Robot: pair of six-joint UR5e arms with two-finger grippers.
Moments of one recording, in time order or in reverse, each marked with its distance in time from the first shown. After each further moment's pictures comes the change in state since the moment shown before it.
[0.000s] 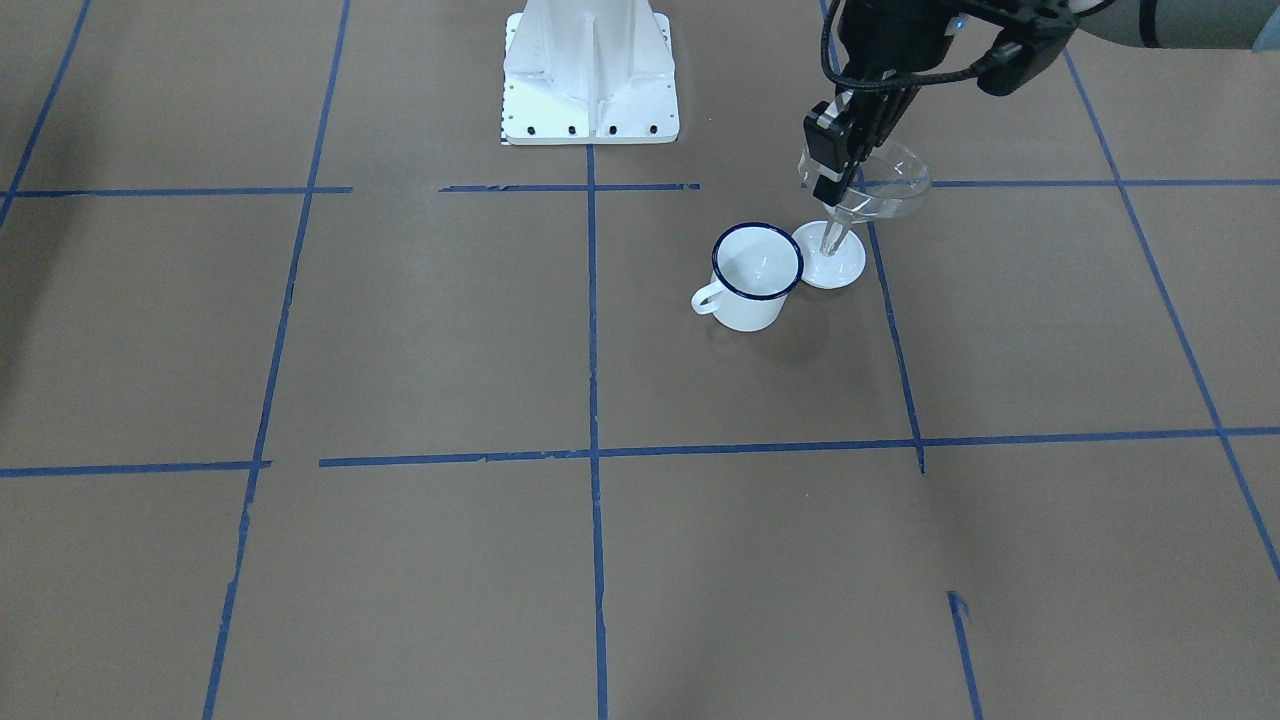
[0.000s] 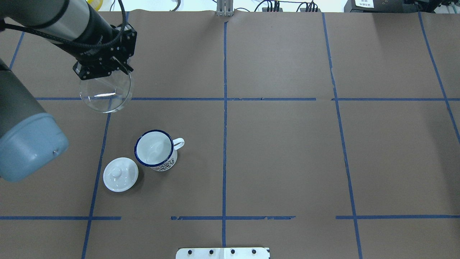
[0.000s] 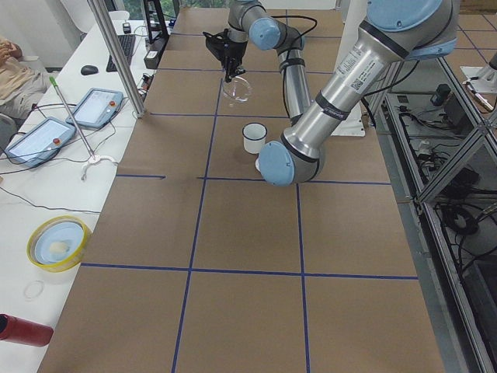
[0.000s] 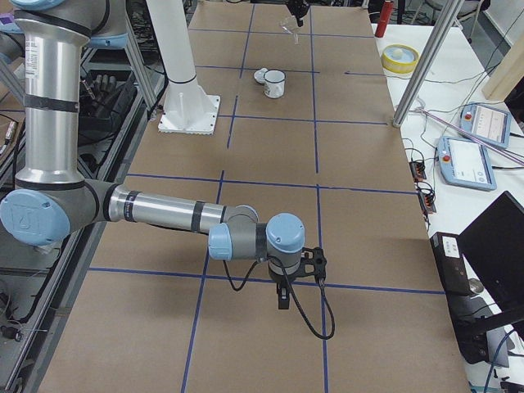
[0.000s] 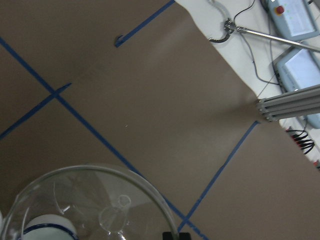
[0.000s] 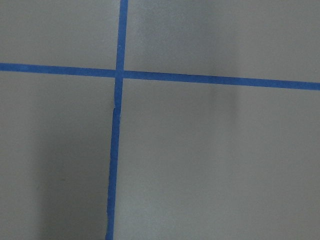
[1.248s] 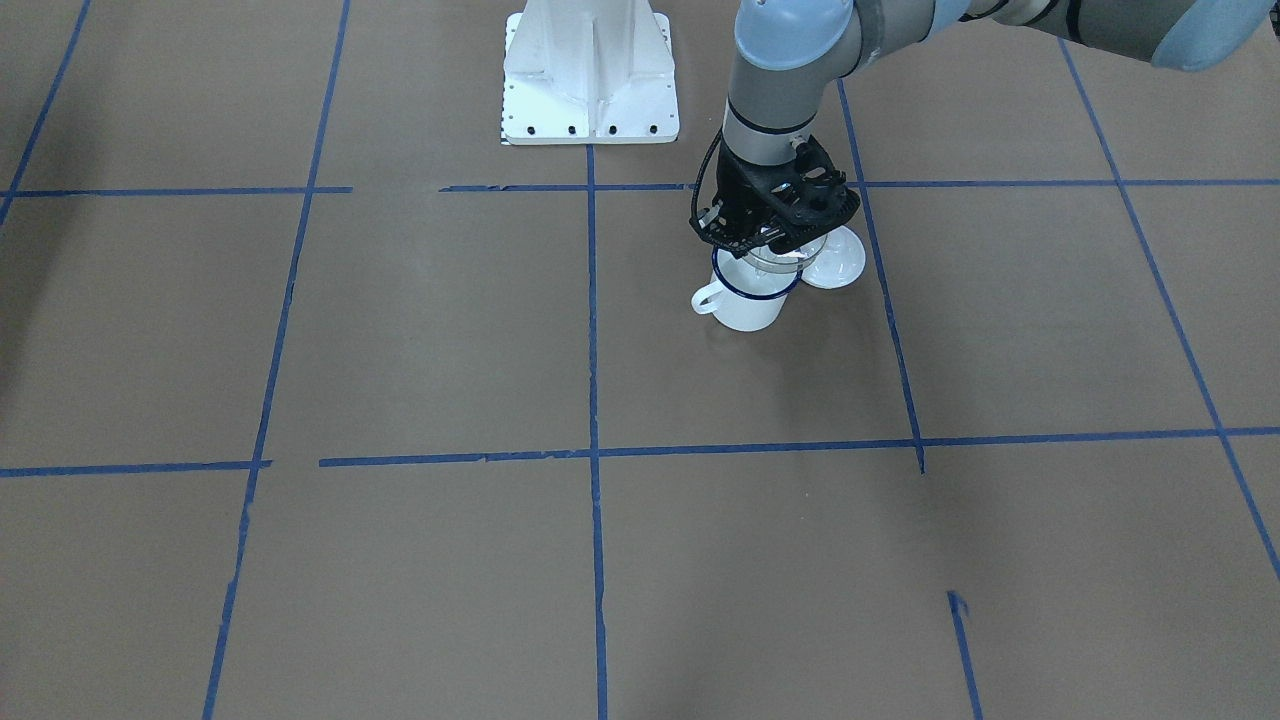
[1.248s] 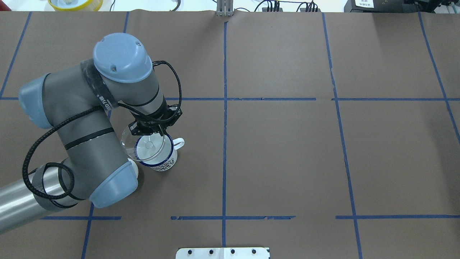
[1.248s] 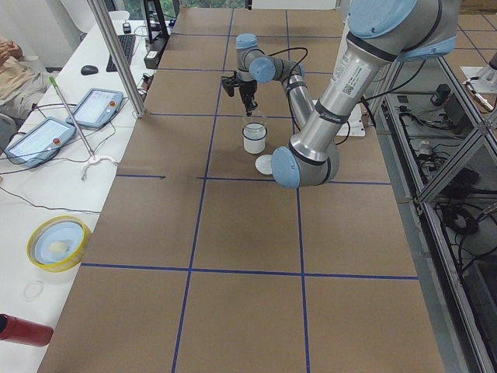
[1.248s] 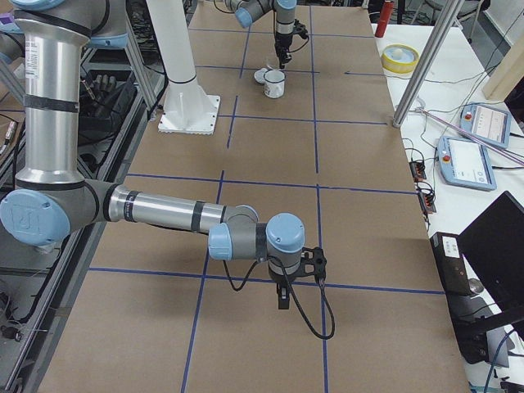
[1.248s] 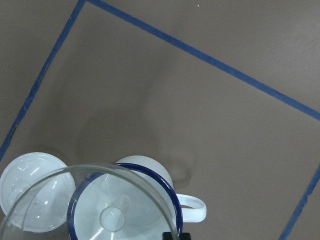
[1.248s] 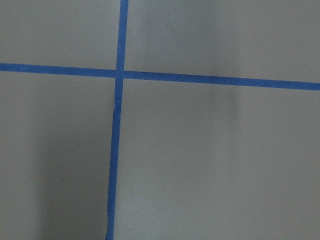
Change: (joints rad) left arm 0.228 0.072 0.255 -0.195 0.007 0.110; right arm 0.000 0.000 0.000 0.000 0.000 0.000
